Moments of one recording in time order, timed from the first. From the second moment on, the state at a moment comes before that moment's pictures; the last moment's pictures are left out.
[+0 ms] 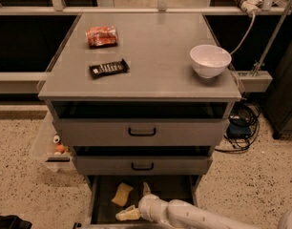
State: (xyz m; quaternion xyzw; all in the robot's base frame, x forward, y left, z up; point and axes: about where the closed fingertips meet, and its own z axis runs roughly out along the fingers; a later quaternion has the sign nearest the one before) arm 0.495 0.051 0.290 -0.34 0.79 0.27 0.43
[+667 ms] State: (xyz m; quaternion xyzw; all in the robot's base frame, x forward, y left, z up) arm 0.530 0.080 0.248 -0.34 0.76 0.28 0.48
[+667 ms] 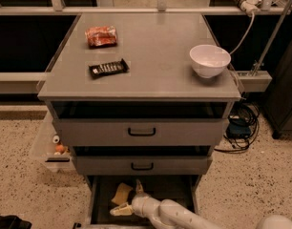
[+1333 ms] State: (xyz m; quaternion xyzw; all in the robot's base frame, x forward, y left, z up) arm 0.577 0.121 0.182 -0.35 0.76 0.29 0.46
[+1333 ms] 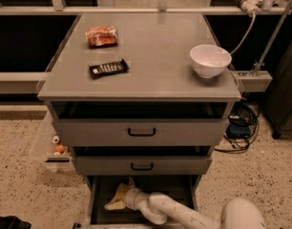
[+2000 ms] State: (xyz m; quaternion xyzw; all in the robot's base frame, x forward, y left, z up) arm 0.594 0.129 0.161 -0.37 0.78 0.25 0.45
